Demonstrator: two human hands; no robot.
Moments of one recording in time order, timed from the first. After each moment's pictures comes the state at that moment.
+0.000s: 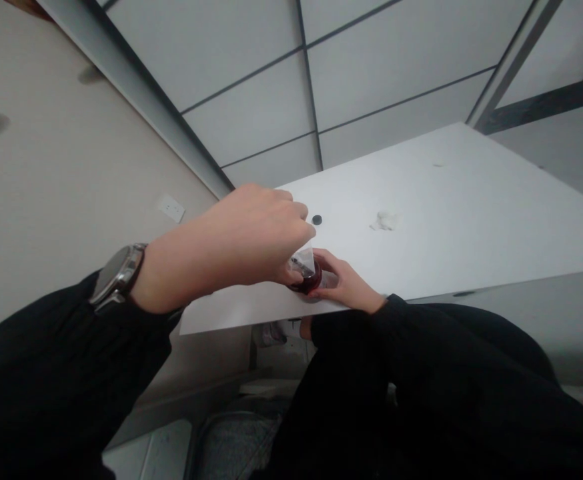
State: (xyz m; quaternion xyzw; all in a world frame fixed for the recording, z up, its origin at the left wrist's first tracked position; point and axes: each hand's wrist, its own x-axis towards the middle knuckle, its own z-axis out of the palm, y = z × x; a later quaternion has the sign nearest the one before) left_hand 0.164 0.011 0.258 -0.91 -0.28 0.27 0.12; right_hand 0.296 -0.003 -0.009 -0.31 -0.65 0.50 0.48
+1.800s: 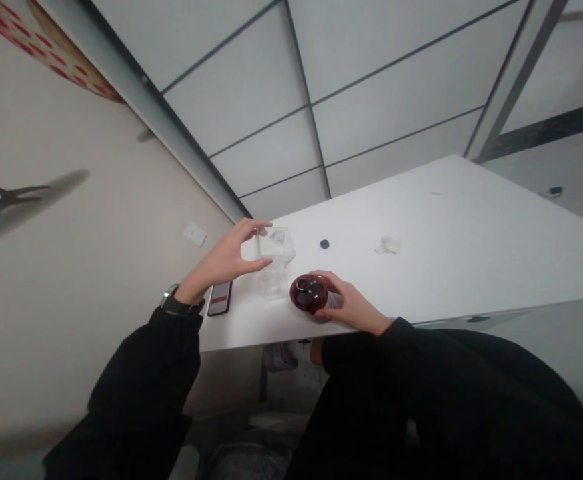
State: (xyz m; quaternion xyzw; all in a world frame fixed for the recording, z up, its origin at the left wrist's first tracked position) left_hand 0.055 0.057 0.202 -0.88 -0.43 -0.11 -0.14; right_hand 0.294 -0.004 -0.007 -0.29 -0.65 0.51 0.48
